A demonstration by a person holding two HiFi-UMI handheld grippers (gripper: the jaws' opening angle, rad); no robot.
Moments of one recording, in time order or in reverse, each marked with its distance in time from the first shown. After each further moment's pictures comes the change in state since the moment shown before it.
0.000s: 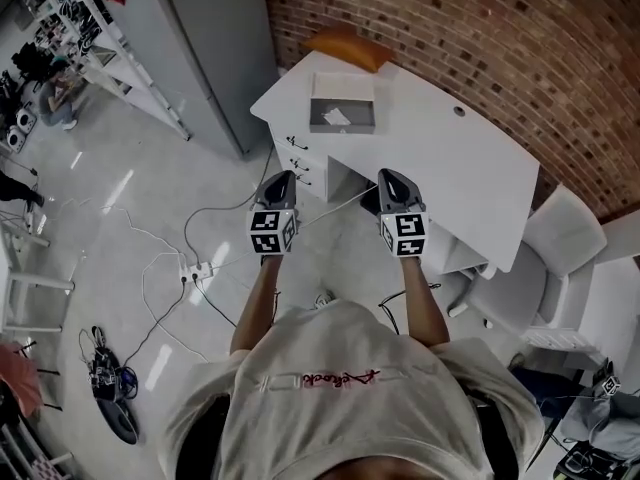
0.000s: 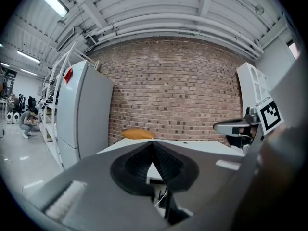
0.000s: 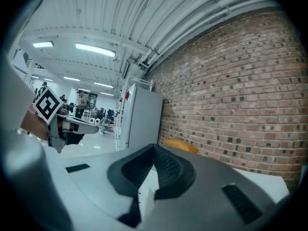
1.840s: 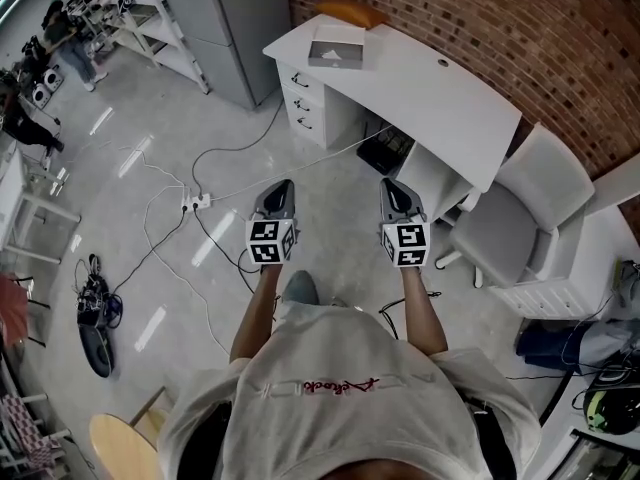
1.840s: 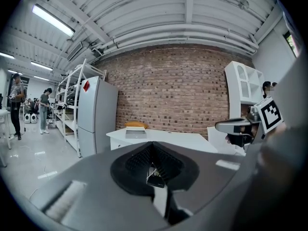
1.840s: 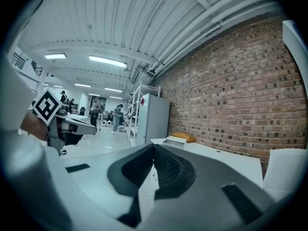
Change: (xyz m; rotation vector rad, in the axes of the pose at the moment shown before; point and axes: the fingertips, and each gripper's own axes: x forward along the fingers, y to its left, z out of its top) left arm -0.317 -0.234 -0.087 -0.008 0.019 0.110; right arm -0.373 0.081 -0.054 0.019 -0.015 0.086
